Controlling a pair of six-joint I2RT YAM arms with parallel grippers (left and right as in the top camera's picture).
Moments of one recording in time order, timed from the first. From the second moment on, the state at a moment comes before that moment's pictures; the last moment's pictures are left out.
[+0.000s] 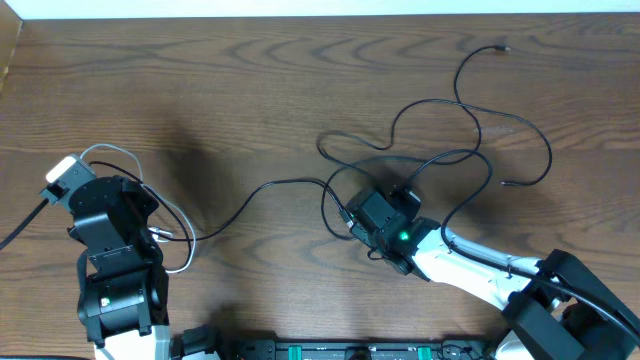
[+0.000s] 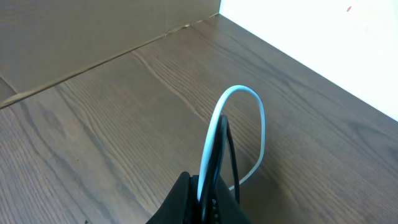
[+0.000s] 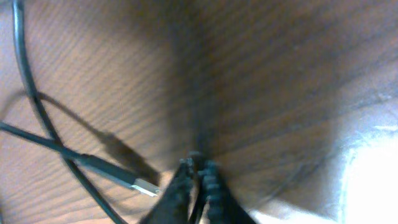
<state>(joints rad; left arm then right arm) 0.25 0.77 0.81 -0.56 -0.40 -0.36 0.81 1.63 0.71 -0.21 0.12 1.44</state>
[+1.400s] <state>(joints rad) 0.25 0.77 0.81 -0.56 -0.27 -0.36 0.53 0.78 0.71 -0.54 0.80 0.84</state>
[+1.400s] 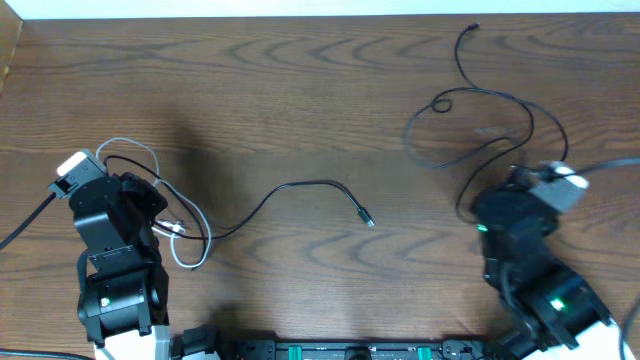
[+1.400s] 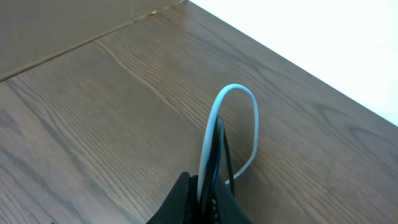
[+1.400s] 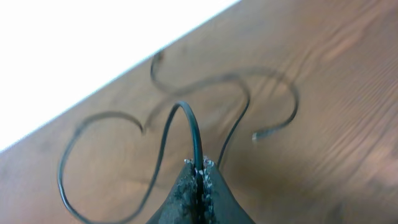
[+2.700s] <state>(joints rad) 0.25 0.84 0.81 -0.62 0.08 -0.29 -0.44 1.29 0.87 -0.08 0.31 0.35</state>
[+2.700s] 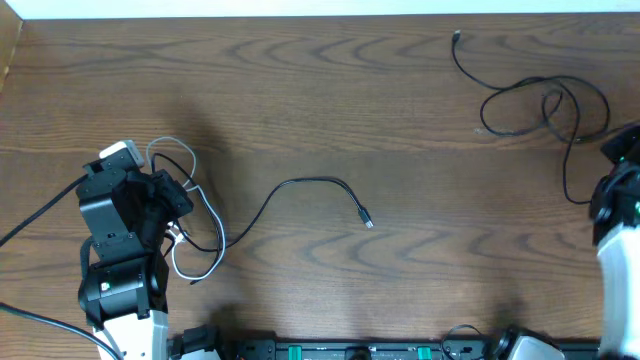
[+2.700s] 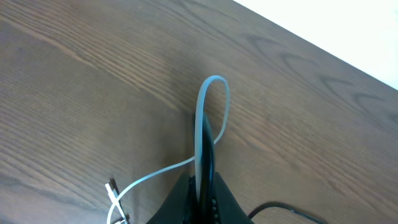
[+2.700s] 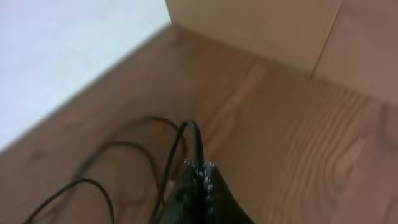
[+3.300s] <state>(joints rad) 0.09 0.84 0.81 -0.63 0.08 -0.27 -0.70 1.68 1.20 -0.15 0.19 0.34</state>
